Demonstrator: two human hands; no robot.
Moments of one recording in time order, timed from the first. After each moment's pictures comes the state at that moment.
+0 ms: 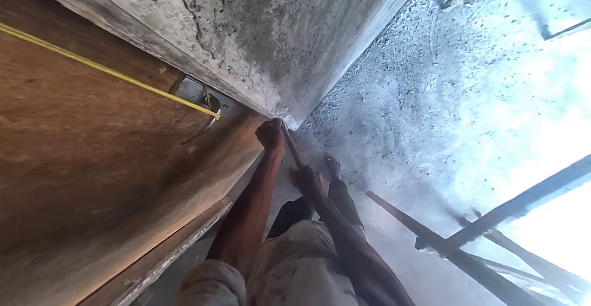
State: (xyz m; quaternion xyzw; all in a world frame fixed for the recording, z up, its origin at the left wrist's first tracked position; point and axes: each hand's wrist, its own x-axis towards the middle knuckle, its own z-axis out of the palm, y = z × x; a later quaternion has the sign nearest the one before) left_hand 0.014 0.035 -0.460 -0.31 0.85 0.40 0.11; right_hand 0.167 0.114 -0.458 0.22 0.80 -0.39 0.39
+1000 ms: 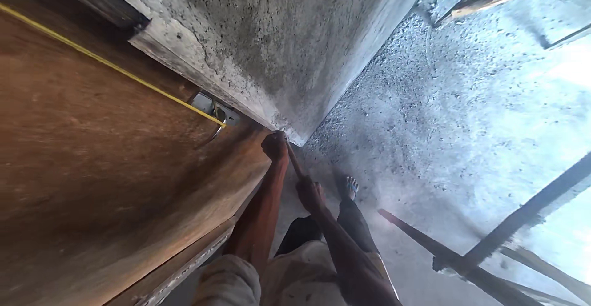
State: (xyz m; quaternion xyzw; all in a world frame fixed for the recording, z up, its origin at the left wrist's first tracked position) left_hand 0.020 0.045 -0.460 -0.29 0.88 0.36 0.08; right_hand 0.174 0.106 -0.474 0.23 0.82 -0.40 0.35
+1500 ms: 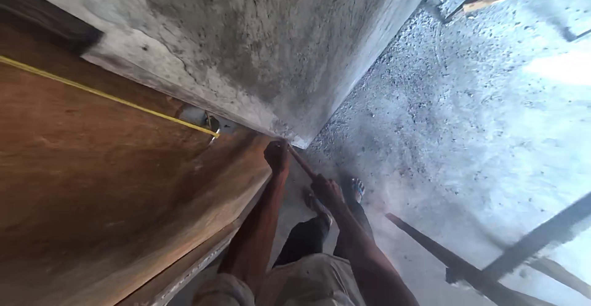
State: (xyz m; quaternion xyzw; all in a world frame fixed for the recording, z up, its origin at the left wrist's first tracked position) left_hand 0.033 0.038 -0.478 -0.21 0.89 0.39 0.06; right_hand 0.162 0.156 -0.521 0.18 0.82 -0.37 0.39
